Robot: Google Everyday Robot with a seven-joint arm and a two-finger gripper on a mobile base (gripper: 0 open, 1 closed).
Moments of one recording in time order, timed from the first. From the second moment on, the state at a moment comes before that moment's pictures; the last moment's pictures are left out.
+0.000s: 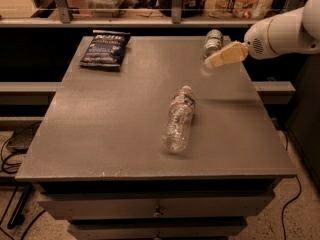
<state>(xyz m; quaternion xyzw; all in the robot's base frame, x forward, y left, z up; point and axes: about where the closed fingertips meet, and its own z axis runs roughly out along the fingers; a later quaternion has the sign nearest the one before) 0.680 -0.189 0.937 -0.33 0.82 0.07 0.47</state>
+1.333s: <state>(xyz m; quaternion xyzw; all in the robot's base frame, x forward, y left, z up) 0.785 -0.181 0.897 -0.23 0.83 0.10 0.50</state>
